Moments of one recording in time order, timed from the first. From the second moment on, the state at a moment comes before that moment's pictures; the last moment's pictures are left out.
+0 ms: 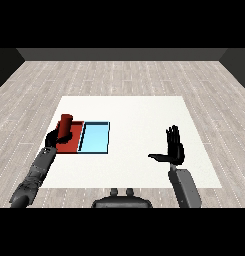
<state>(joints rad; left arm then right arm) -0.56 0.53 -0.15 -0.48 0.06 0.44 -0.08 -0.01 -0.20 0.12 -1.67 -0.37 -0.17 -0.32</state>
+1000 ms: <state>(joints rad) -0.70 0.50 0.04 -0.25 0.19 0.21 -0.36 -0.07 -0.18 0.10 -1.56 -0.38 -0.12 -0.39</state>
